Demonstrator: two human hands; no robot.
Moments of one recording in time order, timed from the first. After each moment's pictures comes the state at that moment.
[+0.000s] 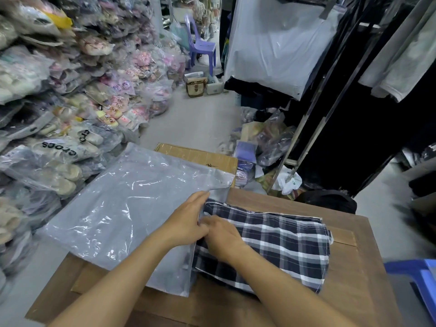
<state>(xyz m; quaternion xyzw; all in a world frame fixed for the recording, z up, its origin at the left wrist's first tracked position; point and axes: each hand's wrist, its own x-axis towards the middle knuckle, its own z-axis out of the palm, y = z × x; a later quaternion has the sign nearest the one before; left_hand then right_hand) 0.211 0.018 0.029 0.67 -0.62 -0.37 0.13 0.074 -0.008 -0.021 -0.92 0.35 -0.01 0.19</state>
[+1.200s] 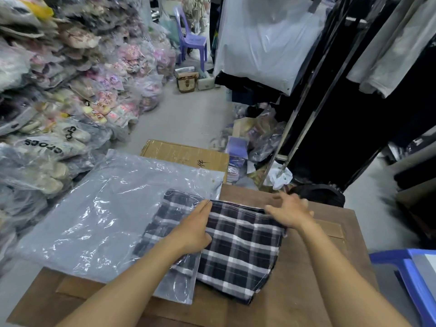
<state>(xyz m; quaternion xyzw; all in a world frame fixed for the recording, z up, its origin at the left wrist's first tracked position) 0.170 0.020 0.007 0.66 -0.64 -0.39 0.04 -0.077 -0.079 0.023 -0.63 0.73 0.05 0.27</state>
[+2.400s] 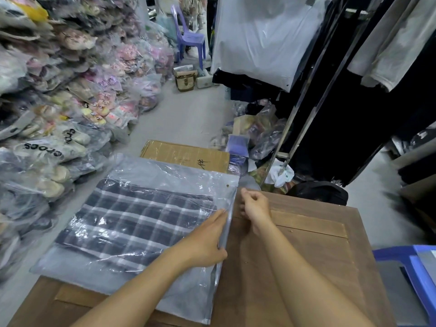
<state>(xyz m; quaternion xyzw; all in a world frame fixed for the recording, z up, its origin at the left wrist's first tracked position) 0.146 0.025 0.024 0.59 -0.70 -0.40 0.03 0.004 -0.083 -0.038 -0.37 0.69 -0.32 0.53</state>
